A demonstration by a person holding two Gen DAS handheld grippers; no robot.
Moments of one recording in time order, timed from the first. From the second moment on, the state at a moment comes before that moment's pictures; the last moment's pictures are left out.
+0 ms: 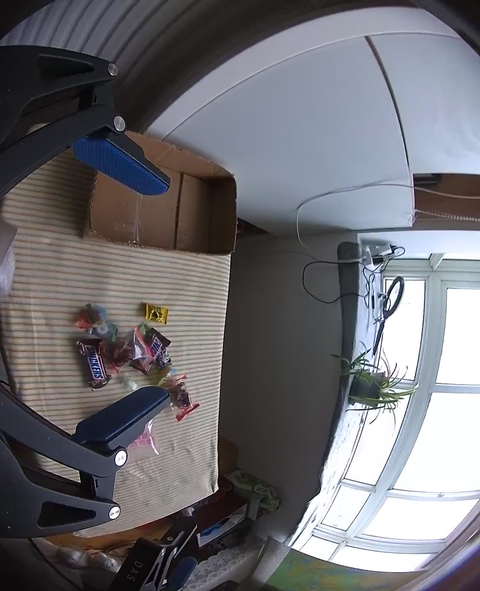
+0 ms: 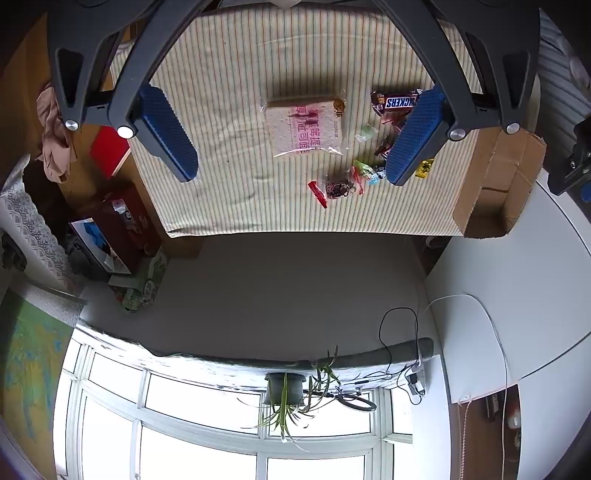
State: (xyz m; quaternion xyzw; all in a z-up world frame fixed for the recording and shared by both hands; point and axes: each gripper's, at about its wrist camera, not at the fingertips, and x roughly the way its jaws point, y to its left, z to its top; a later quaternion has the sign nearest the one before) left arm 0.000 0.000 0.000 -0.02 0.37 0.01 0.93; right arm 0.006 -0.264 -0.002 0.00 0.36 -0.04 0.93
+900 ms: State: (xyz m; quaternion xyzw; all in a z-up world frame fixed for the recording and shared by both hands) left arm -0.009 0.017 0.010 -0.05 0.36 0.02 0.93; right arm -0.003 -0.262 0.012 0.00 0.36 -0.04 0.93
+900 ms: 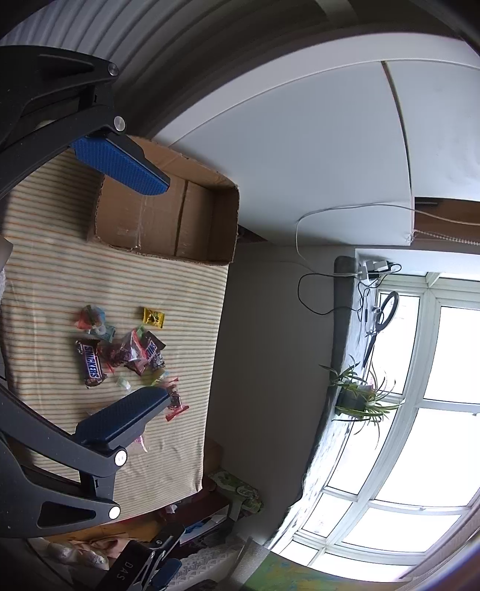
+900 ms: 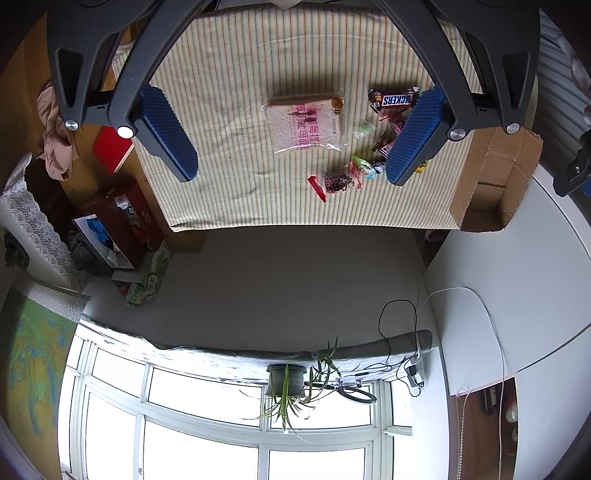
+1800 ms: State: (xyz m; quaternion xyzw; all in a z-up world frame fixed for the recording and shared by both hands) left arm -0.008 0.013 0.009 -0.05 0.36 0.01 0.93; right arm -0.006 -0.261 -0.001 0.00 0.36 -0.04 0.93
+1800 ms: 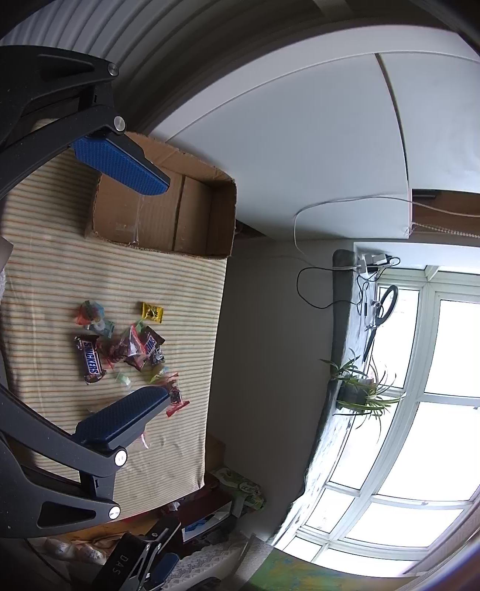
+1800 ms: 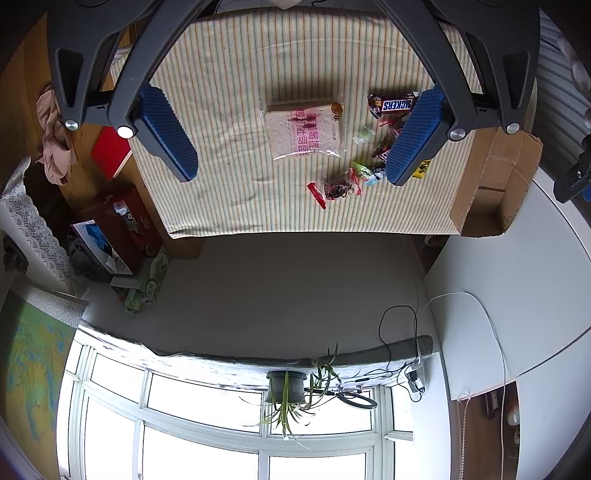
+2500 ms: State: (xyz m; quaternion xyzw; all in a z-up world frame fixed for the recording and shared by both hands) left arm -0.009 0.009 0.010 -0.05 0.36 0.00 0.93; right arm -0.006 -0.263 -0.005 0.00 0.37 -0.04 0.93
